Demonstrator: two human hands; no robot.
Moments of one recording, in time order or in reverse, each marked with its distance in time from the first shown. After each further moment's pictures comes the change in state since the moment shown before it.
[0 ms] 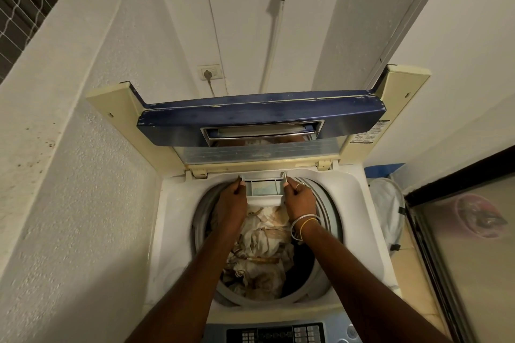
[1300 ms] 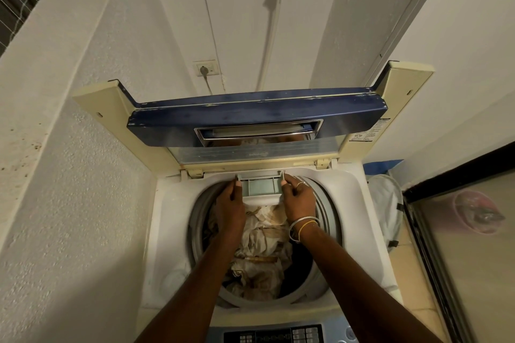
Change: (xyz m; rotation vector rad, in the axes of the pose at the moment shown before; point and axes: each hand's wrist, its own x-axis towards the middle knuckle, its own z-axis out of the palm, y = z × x) left_hand -0.016 -0.005 0.006 -0.166 0.075 0.066; right_hand -0.001 0.003 -0.001 0.077 0.028 -0.083
